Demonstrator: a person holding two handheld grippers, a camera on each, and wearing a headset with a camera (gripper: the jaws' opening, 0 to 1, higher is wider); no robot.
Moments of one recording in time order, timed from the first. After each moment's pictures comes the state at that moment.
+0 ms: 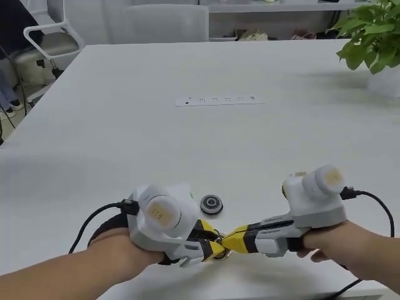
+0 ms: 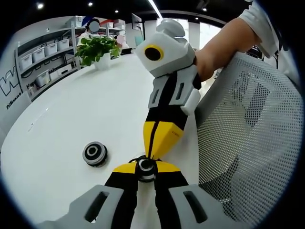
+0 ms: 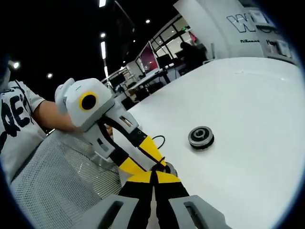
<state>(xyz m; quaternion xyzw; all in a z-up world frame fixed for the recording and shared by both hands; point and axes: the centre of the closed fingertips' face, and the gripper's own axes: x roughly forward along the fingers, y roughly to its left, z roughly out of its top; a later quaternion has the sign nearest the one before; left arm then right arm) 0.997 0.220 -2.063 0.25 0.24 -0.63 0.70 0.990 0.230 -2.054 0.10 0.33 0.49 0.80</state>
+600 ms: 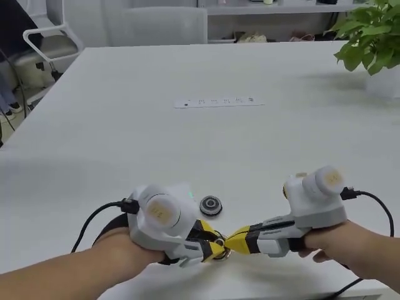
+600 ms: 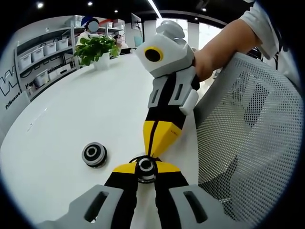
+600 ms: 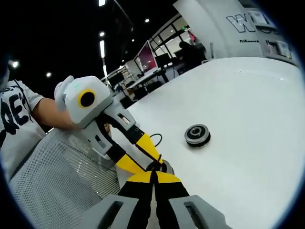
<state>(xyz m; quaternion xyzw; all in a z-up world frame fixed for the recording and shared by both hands) 0.998 0.218 -2.062 0.25 0.24 -0.63 0.70 0.992 0.224 -2.057 0.09 0.34 0.49 0.80</state>
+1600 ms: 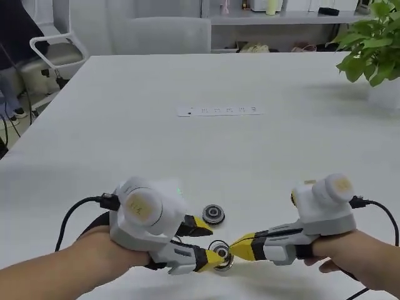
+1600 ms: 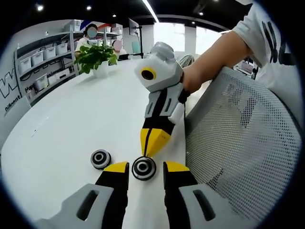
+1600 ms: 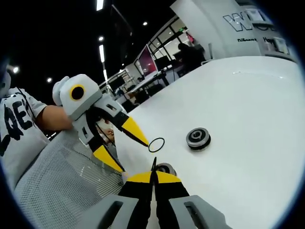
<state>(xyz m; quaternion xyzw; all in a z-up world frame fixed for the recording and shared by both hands) 0.987 0.236 -2.013 0.23 0.22 -0.64 0.70 0.990 0.222 -2.044 0.11 0.33 0.49 0.80</state>
